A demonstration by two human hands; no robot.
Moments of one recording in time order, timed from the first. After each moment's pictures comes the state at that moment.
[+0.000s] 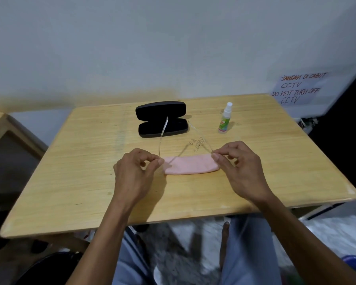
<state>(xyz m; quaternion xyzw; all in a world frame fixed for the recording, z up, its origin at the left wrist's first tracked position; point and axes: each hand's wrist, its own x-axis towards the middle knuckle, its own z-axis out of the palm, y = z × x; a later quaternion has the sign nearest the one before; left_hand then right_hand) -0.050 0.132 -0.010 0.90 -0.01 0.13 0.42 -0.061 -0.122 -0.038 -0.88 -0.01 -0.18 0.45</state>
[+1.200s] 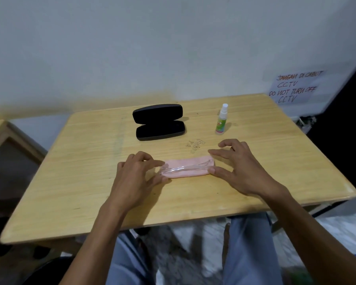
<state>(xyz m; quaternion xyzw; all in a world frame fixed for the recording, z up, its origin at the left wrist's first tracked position) -0.043 0.145 -0.017 0.97 -0.15 0.06 0.20 -0.052 -0.150 -0.033 -0.96 -0.10 -0.06 0.27</state>
